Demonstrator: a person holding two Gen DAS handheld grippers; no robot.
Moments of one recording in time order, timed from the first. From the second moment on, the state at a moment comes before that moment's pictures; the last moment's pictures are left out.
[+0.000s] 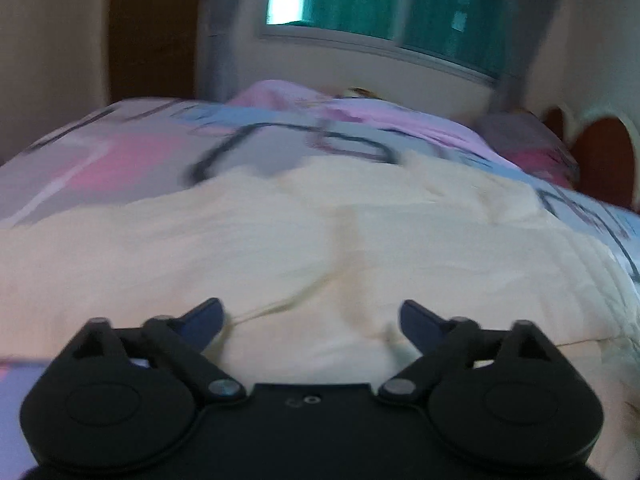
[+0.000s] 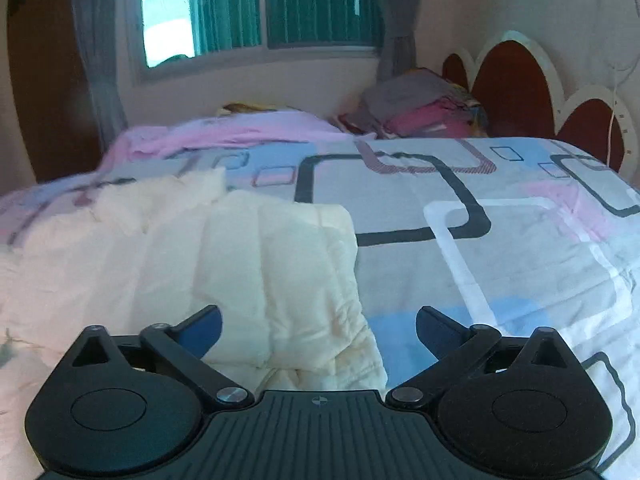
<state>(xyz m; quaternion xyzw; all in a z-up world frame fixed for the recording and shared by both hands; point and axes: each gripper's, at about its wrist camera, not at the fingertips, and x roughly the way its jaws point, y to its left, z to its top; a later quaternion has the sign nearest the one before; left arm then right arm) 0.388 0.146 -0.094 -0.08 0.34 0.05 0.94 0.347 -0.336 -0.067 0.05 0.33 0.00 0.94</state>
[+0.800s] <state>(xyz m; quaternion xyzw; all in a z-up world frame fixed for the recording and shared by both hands) 0.292 0.410 -0.119 -0.42 0.22 0.26 0.84 0.350 -0.291 -0.052 0.08 0.34 -0.02 0.94</state>
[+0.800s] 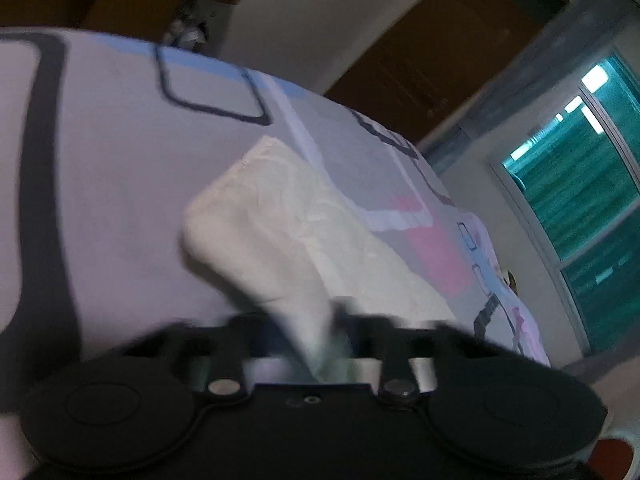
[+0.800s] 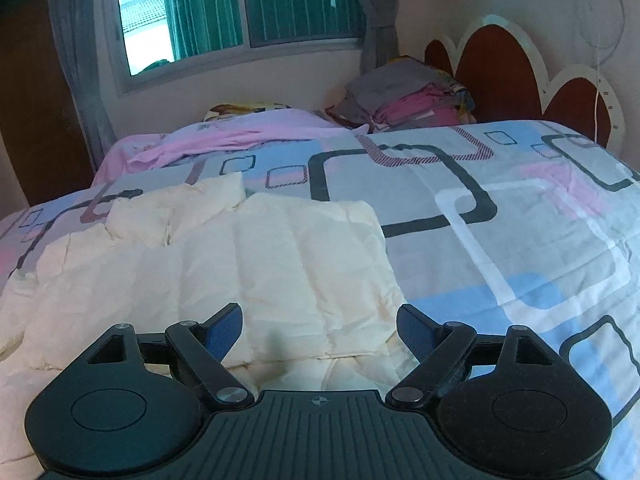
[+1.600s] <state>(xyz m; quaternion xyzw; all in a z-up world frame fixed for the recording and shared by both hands) 0.447 -0.006 -0.066 -0.08 0.33 -0.16 0.93 0.359 -0.361 -0.060 0.14 0.34 -0.03 0.93</state>
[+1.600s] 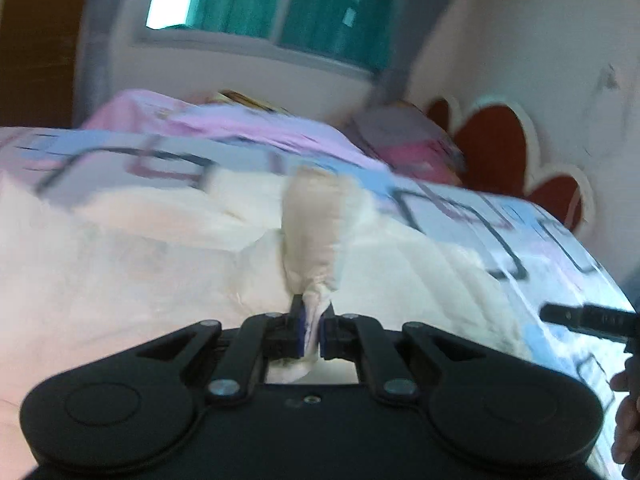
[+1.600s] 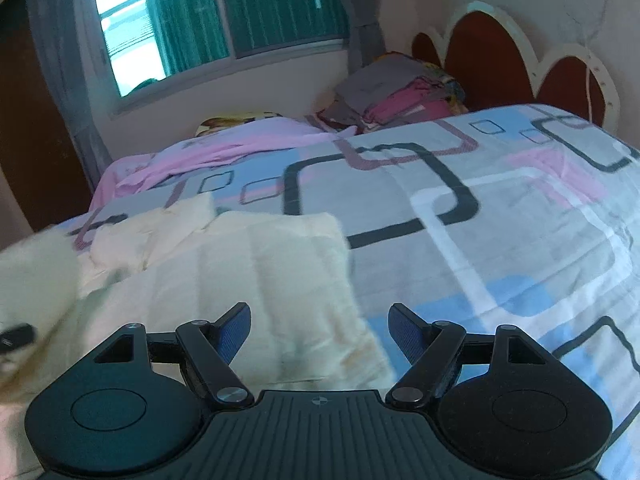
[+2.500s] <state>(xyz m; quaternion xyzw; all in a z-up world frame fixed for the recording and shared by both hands) 0.433 0.101 -0.086 -0.11 0.31 -0.03 0.94 0.415 -0.343 -0.085 0.23 0.38 0.12 0.89</state>
